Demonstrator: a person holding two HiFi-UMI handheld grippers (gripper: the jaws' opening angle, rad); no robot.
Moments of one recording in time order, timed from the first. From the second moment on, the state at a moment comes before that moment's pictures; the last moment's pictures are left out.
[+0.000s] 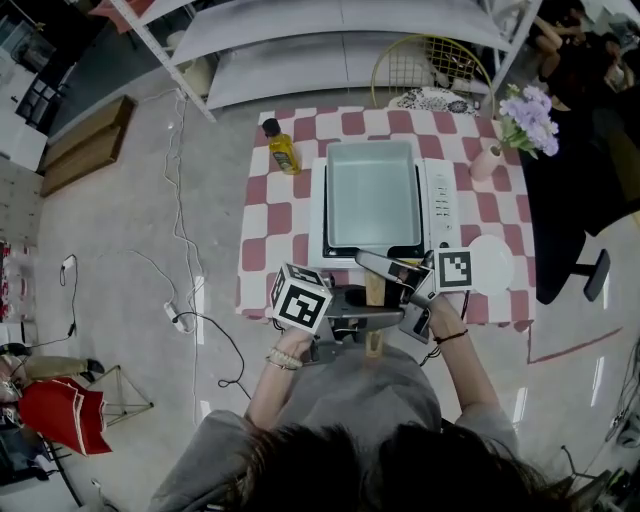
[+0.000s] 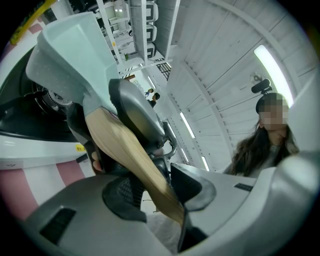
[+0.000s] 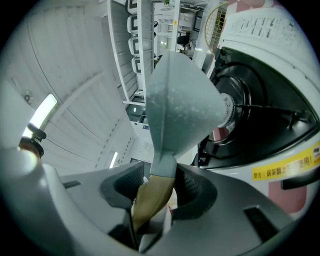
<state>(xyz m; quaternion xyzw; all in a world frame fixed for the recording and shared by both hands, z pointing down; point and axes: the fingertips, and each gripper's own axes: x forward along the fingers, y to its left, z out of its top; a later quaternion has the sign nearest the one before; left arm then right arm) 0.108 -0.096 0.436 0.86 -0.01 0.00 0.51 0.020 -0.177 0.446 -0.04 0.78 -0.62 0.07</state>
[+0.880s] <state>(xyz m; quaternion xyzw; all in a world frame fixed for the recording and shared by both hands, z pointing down) 0.107 -0.112 0.455 0.83 0.00 0.00 0.55 0.021 -0.195 0.474 -0.06 0.75 -0.65 0.08</state>
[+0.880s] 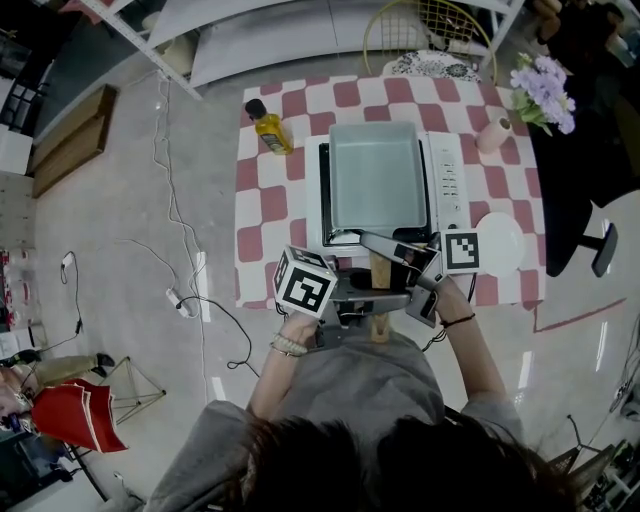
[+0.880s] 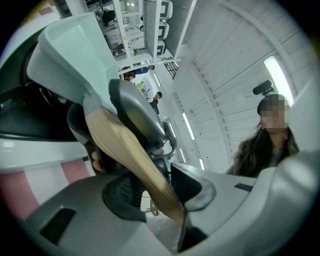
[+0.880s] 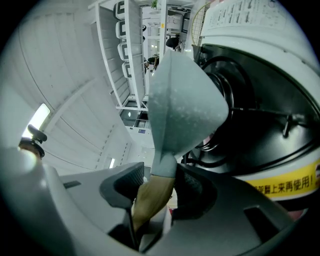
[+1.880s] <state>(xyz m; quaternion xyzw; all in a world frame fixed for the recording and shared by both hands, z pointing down) 0.110 -0.112 0.464 0.83 0.01 0.01 0.56 0.024 -0.195 0.481 -0.06 0.74 -0.67 0.08</state>
